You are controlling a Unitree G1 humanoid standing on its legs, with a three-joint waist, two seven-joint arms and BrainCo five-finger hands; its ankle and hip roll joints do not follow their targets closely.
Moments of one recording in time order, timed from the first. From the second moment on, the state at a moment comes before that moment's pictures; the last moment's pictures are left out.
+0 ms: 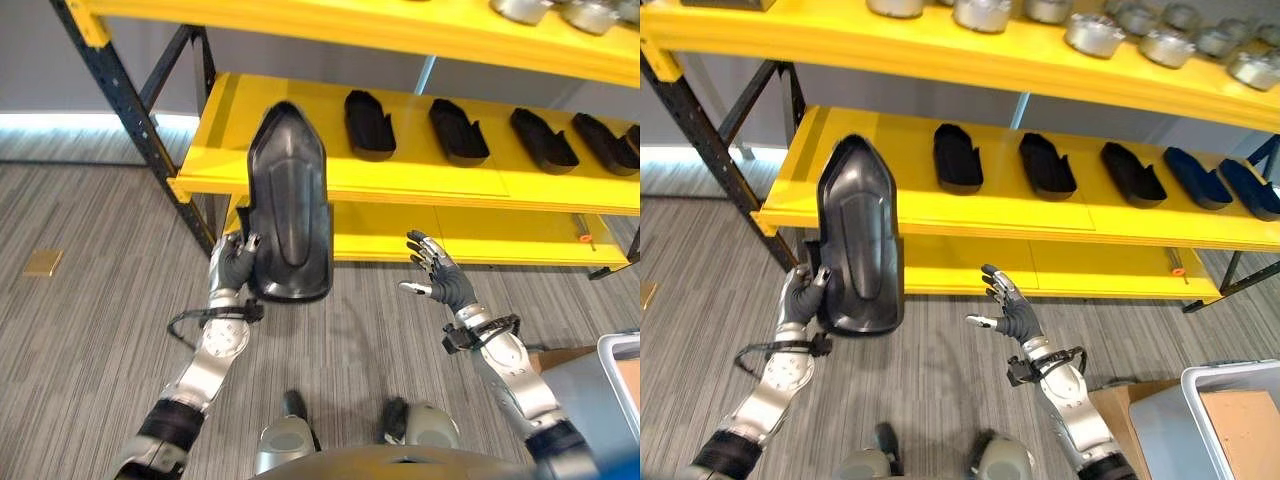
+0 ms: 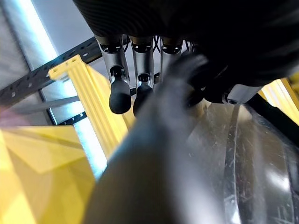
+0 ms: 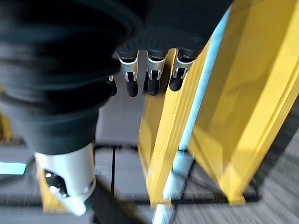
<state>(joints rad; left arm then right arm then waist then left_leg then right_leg) -0.08 0.42 -0.23 0.17 0.13 -0.16 0.53 0.04 -0.42 0.32 -0.02 0.33 -0.22 0.09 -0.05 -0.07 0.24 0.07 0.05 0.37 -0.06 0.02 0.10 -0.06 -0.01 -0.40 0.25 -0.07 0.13</state>
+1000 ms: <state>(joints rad) -0.08 0.44 -0.32 0.21 0.15 -0.17 0.56 0.03 -0.45 0.29 0.18 0.32 -0.22 0.10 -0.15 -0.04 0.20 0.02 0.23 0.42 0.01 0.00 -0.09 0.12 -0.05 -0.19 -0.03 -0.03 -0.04</state>
